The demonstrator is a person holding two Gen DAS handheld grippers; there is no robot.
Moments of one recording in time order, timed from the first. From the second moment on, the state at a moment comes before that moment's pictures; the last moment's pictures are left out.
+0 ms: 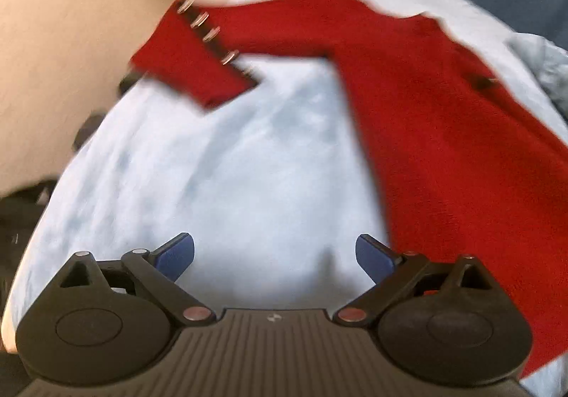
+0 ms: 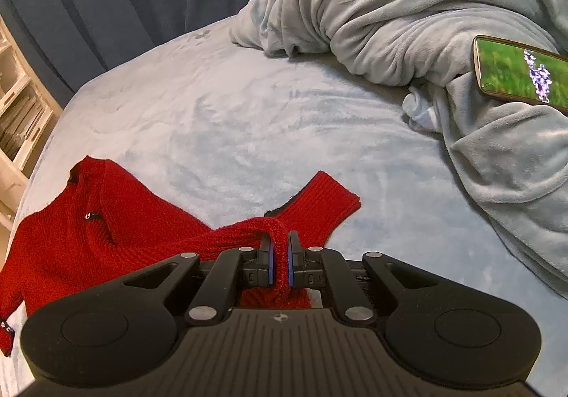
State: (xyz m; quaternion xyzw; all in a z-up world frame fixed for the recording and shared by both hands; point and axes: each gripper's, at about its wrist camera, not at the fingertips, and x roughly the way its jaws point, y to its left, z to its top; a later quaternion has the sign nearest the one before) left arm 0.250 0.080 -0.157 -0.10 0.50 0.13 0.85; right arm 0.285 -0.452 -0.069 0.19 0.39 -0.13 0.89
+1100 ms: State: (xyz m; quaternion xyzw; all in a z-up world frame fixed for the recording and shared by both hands) left arm 0.217 0.023 -0.171 -0.07 0.49 0.06 0.87; right arm 0.275 -0.455 -0.089 0.21 0.41 -0.13 0.88
